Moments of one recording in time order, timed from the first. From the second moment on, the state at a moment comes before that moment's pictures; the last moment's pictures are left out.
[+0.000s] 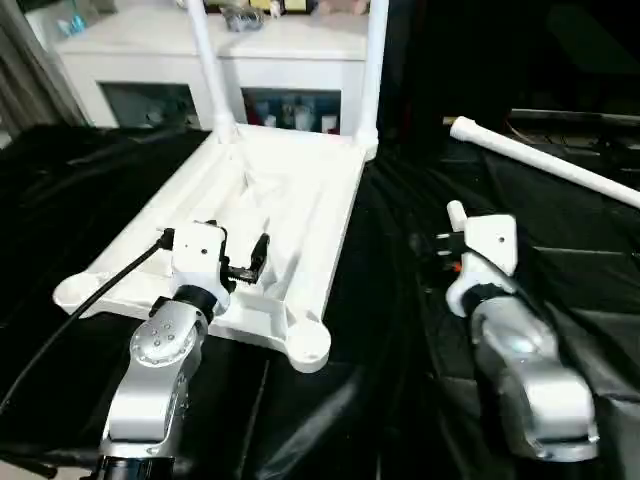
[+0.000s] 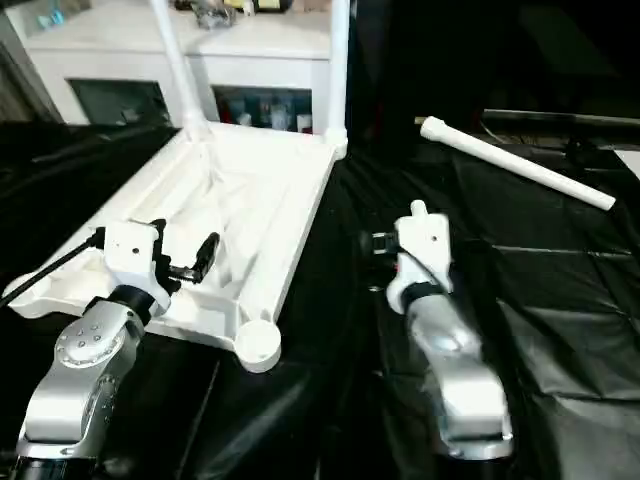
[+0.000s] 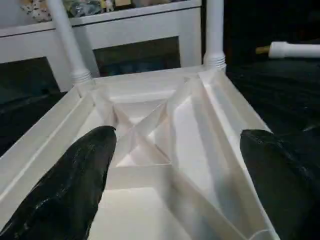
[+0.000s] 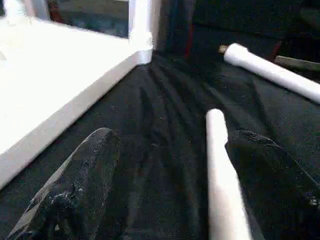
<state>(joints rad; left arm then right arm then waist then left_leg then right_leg) -0.14 0.13 0.03 -0.13 -0.04 0.29 -0.23 -0.22 -0.15 -0.01 -0.30 -0.02 0.73 0.08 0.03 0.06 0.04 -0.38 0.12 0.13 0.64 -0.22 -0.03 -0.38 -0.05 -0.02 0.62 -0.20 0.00</state>
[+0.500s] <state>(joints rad) -0.14 0.09 0.02 -0.13 -0.06 0.28 -0.20 -0.25 -0.23 0.05 -0.29 -0.07 0.69 0.11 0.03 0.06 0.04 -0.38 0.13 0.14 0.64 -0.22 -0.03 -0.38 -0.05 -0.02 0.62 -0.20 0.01</state>
